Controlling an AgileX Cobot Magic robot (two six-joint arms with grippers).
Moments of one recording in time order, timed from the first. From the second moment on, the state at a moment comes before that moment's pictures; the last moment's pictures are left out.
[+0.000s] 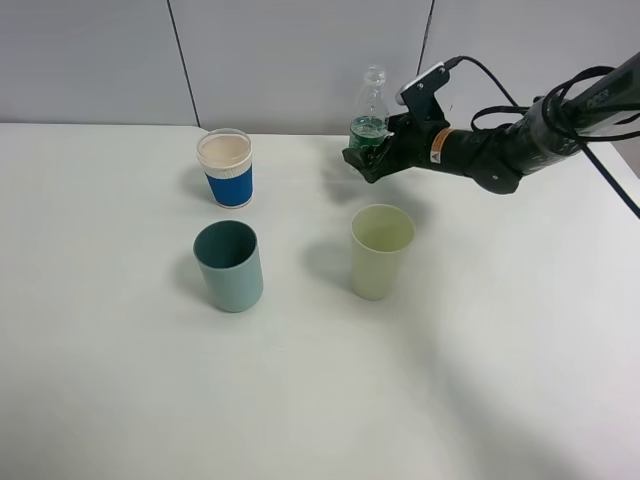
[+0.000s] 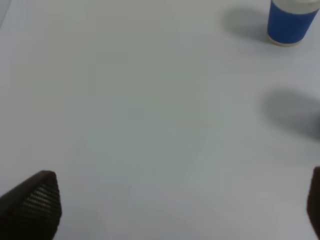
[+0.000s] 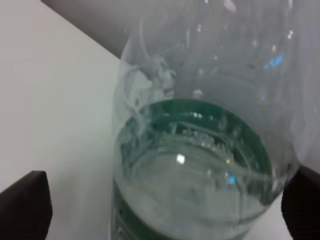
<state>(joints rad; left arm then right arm) 0.02 0.00 -0.50 -0.01 1.06 0.06 0.20 2.30 -1.28 -0.72 -0.72 0.21</state>
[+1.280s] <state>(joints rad) 0.02 0.00 -0.50 -0.01 1.06 0.06 0.24 2.33 -1.46 -0.80 -0.47 0.45</state>
